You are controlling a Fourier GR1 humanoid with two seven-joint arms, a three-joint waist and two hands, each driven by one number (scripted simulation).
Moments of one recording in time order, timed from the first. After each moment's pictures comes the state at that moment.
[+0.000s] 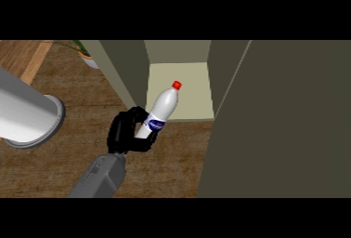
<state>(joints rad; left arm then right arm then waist) -0.39 0.05 -0.22 -0.79 0.52 0.04 -0.61 0.27 -0.26 -0.10 -2.42 -0.17 0.03 0.22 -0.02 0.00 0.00</state>
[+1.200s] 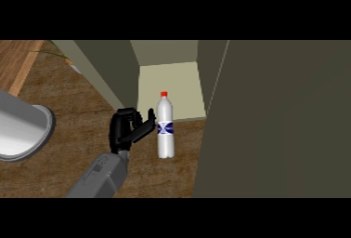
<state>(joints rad) -0.40 0.09 -0.35 -0.87 0.54 0.50 -0.53 0.22 -0.29 -0.26 -2.32 -0.45 0.18 0.18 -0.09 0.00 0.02</state>
